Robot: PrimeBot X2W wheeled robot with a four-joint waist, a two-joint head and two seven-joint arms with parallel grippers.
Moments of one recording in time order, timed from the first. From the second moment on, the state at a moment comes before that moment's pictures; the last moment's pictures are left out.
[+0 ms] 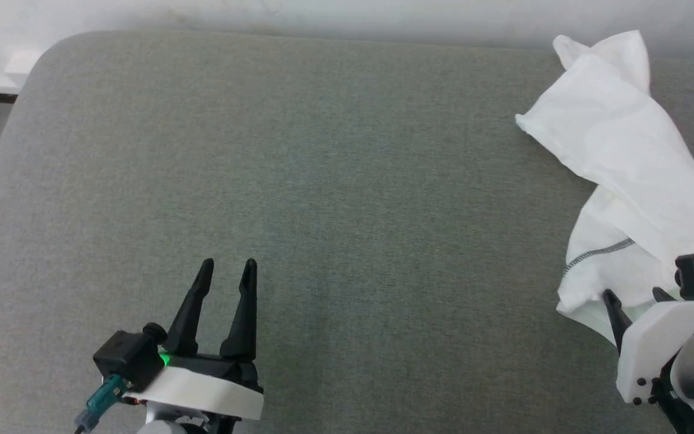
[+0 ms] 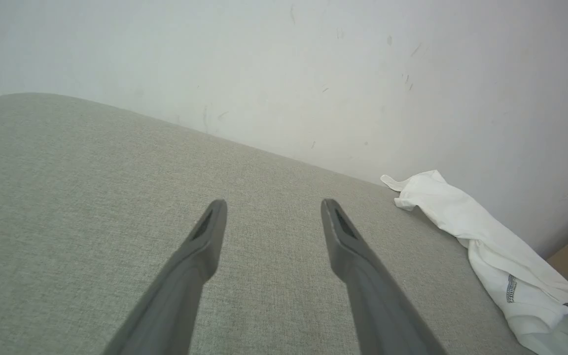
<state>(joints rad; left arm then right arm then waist) -0.01 0.09 -0.12 0.02 -0.40 -0.12 -0.26 0.00 -0.05 -0.17 -0.25 0.04 0.13 0.71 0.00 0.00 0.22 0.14</state>
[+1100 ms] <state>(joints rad) -0.03 0.08 -0.13 0.03 -0.42 -0.12 -0.26 -0.27 -0.07 0.27 -0.18 0.06 0.13 0.69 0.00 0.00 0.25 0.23</state>
